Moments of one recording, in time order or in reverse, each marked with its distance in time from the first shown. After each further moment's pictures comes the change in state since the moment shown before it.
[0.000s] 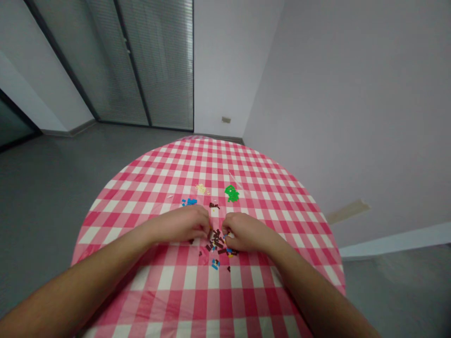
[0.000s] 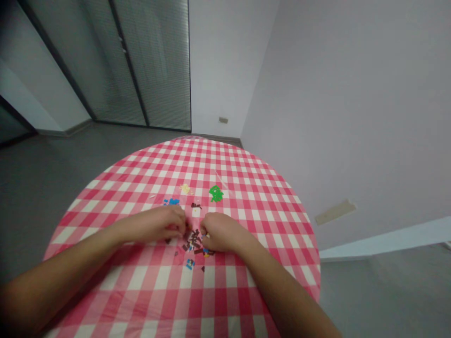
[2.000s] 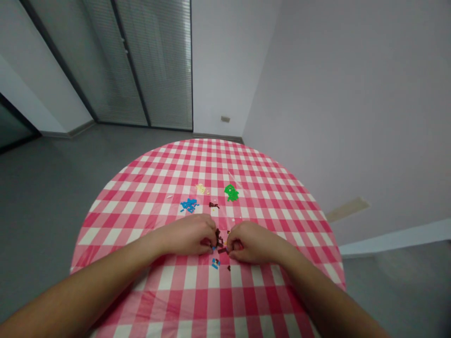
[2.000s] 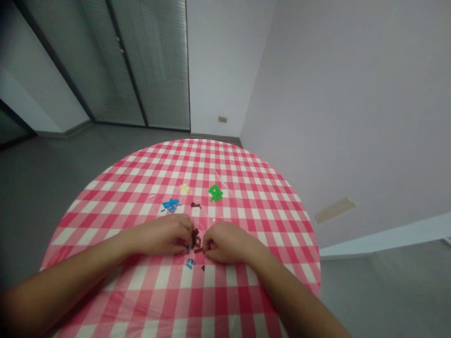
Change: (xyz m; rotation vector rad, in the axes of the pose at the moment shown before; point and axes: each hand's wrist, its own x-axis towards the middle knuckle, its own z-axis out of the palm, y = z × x) left_hand 0.007 0.008 0.025 0.068 -0.016 0.113; right_hand -0.028 -0.005 -0.002 0.217 -0.072 -0.082
